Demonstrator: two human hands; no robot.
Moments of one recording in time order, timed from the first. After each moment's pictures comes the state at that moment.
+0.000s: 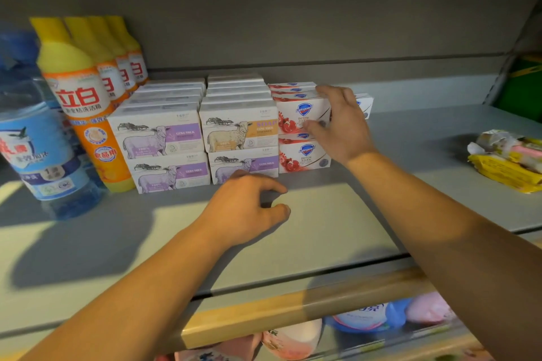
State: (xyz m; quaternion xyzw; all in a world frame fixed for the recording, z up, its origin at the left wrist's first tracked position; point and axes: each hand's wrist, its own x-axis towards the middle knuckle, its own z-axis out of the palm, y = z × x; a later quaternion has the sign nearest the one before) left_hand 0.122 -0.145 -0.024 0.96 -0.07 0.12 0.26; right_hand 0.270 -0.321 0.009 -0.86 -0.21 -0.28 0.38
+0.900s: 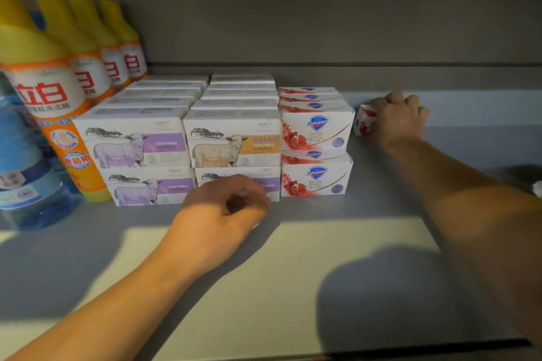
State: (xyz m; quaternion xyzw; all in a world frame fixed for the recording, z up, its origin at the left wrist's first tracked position) left_hand 0.135 -0.138 -0.022 0.89 0.02 0.19 0.42; right_hand 0.426 -0.373 -0.008 -0.96 -0.07 -0.27 0.02
